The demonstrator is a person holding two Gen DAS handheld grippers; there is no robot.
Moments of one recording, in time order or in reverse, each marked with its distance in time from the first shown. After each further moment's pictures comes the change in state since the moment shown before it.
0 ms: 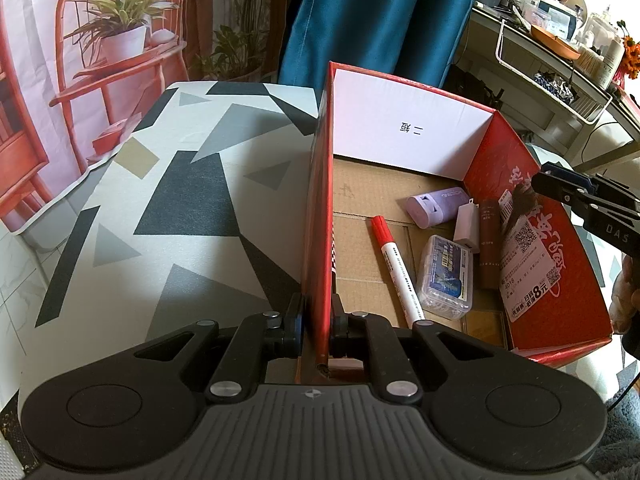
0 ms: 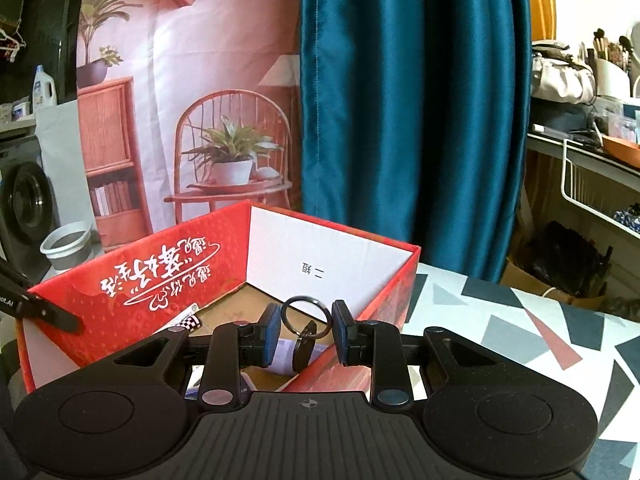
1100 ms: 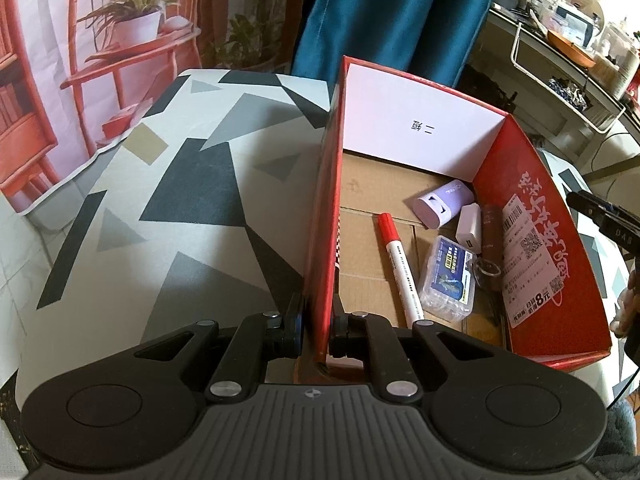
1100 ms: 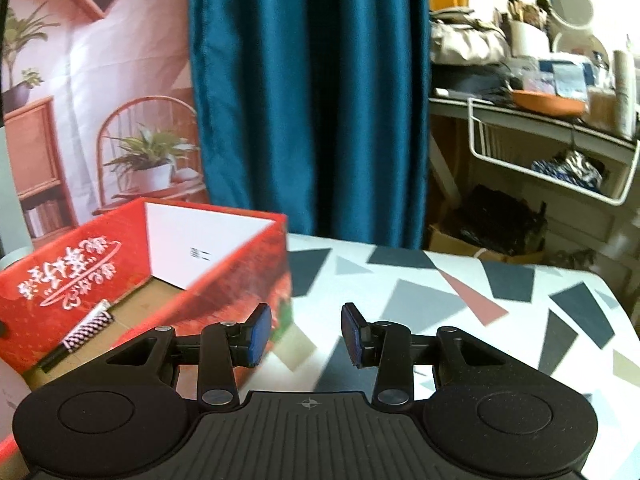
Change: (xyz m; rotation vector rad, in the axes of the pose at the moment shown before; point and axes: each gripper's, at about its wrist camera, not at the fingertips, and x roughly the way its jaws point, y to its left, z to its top) left arm 0.001 0.003 0.002 -0.058 0.030 0.019; right arm -0.014 -0.079 -0.033 0.147 0.016 -0.191
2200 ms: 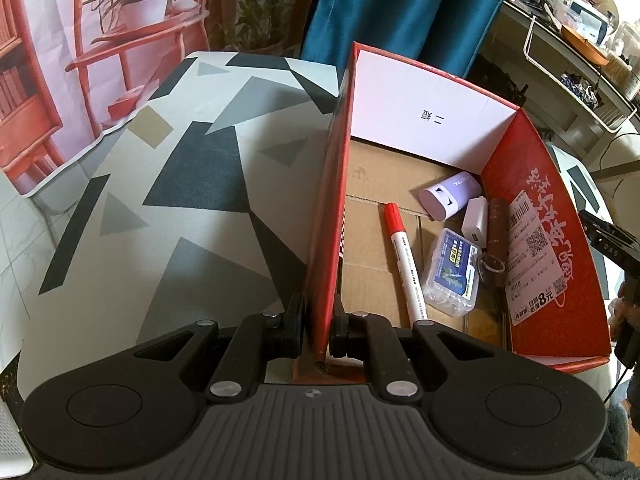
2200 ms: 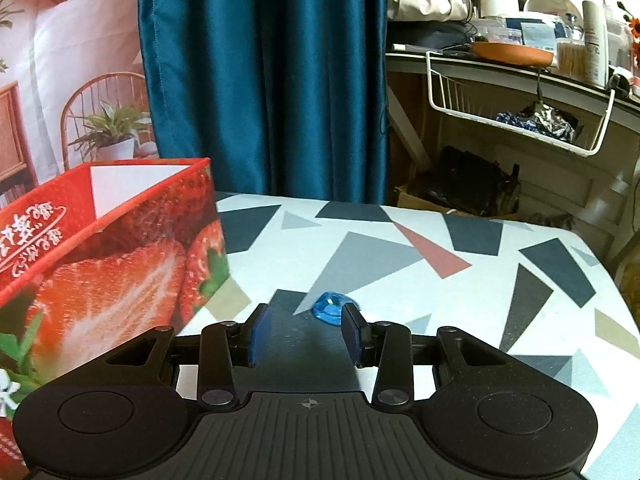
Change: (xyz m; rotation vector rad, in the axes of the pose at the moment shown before) left arm 0.003 0.001 0.005 -0.030 0.053 0.012; right arm 0.022 -0.045 -0.029 0.023 0.075 -0.077
